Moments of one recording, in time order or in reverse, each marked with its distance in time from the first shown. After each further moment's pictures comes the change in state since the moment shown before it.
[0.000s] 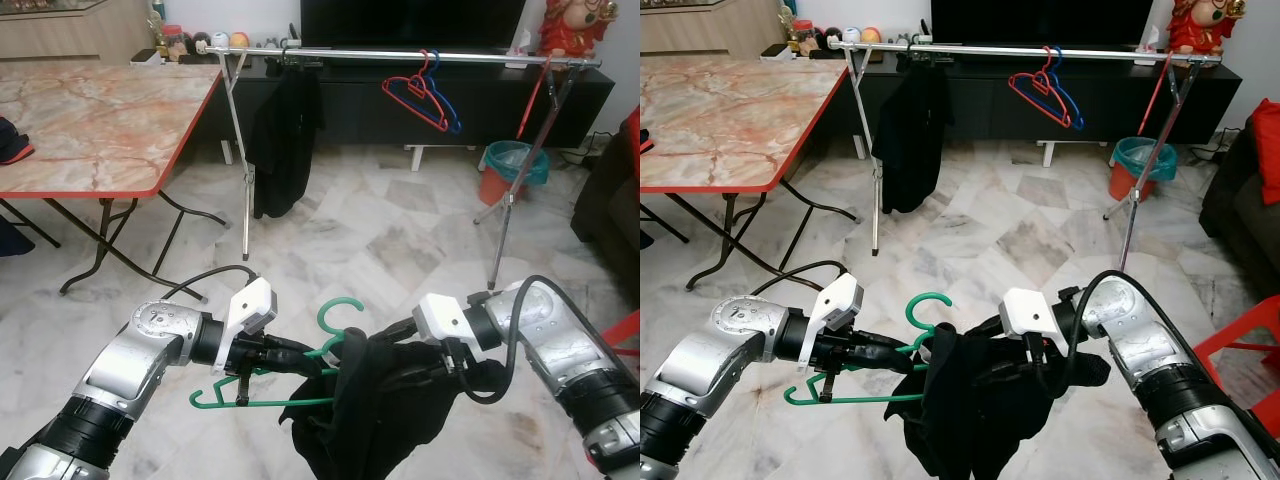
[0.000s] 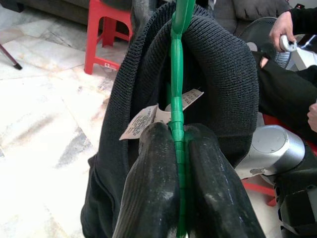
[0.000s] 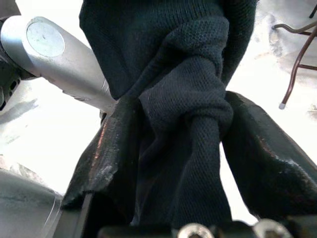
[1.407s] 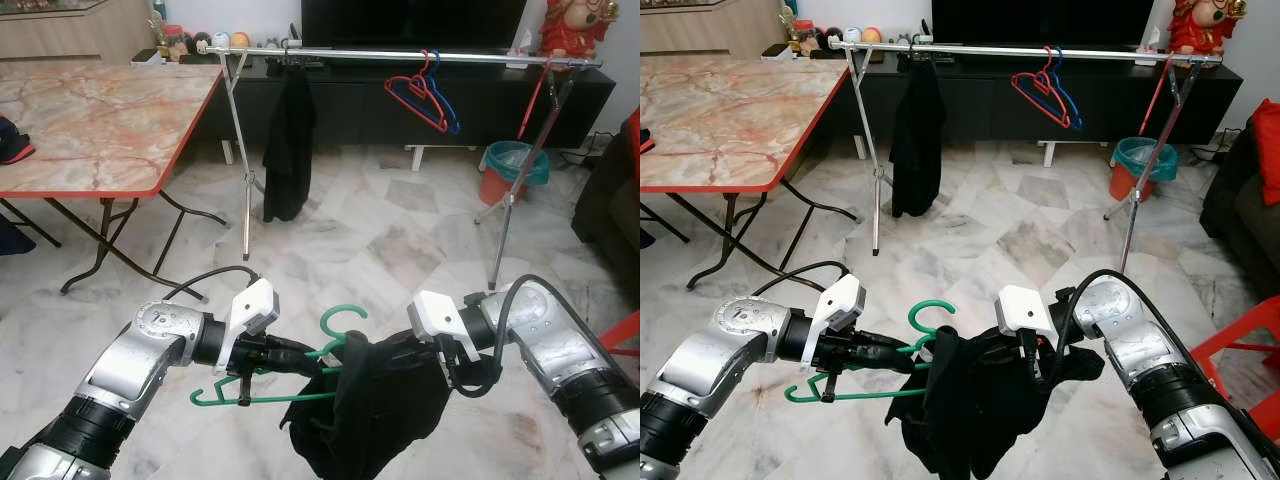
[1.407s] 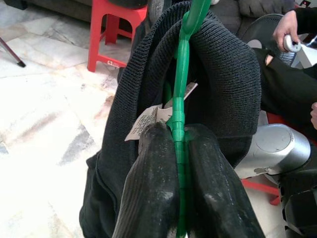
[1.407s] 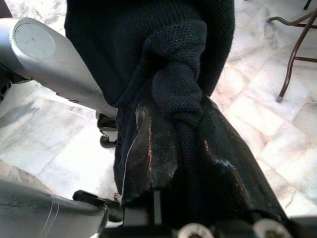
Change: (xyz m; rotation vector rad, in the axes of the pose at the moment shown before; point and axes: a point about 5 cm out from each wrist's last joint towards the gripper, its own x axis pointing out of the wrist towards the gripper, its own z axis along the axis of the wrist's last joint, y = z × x) left arm 0.002 0.001 0.000 0.004 0.010 0.016; right arm 0.002 -0.003 -0.002 0.025 0.014 -0.030
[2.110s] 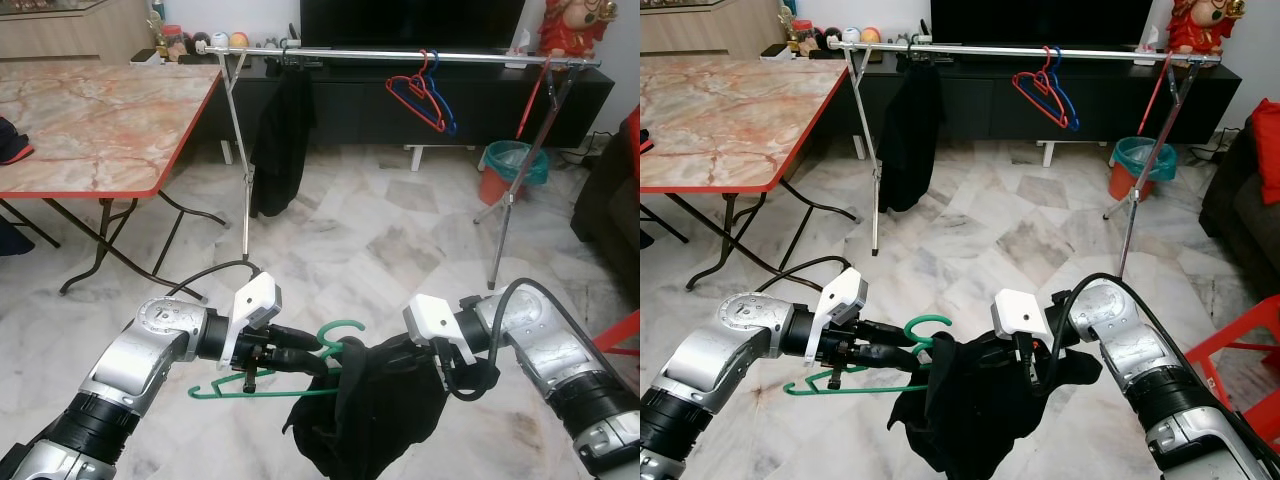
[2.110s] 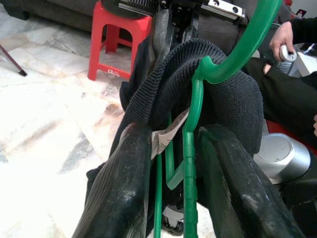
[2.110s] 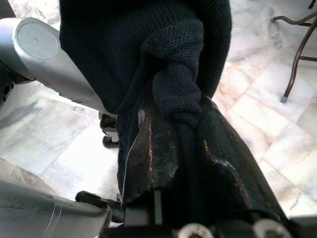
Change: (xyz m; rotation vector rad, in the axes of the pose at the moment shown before) left arm -0.001 0.002 0.005 0.002 -0.028 0.002; right arm 0.007 0.001 -0.001 0.002 -0.001 0.009
